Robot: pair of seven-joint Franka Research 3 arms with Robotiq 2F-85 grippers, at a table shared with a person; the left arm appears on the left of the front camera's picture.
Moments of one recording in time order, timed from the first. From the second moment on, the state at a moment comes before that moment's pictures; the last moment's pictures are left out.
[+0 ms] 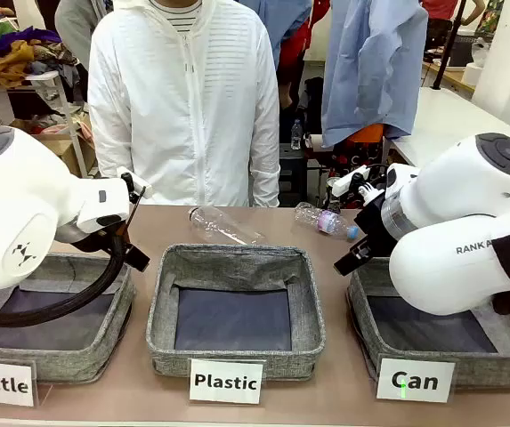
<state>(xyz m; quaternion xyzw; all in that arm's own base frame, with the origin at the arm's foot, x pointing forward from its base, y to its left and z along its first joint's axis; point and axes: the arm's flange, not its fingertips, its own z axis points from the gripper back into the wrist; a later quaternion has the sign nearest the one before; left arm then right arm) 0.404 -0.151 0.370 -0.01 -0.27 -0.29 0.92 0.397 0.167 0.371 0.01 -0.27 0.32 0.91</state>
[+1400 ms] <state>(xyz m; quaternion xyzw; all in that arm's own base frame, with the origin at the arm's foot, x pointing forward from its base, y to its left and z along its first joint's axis) 0.404 -0.151 0.370 -0.01 -0.27 -0.29 0.92 0.397 0.168 0.371 0.01 -0.27 0.32 0.91</state>
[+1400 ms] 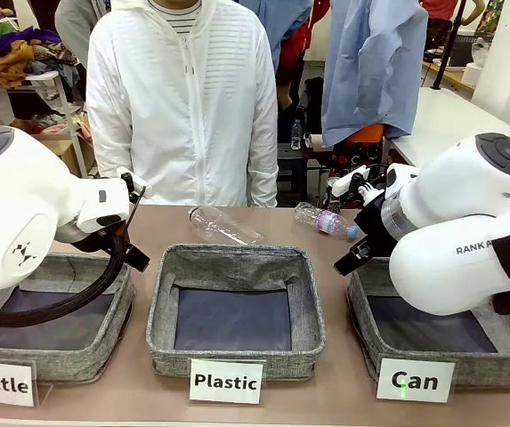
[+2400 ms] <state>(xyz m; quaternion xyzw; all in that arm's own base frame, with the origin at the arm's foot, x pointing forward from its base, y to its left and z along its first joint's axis) 0.276 0.029 0.563 -0.44 -0.25 -0.17 0.85 0.279 -0.066 0.527 0.47 -0.24 0.16 0.83</state>
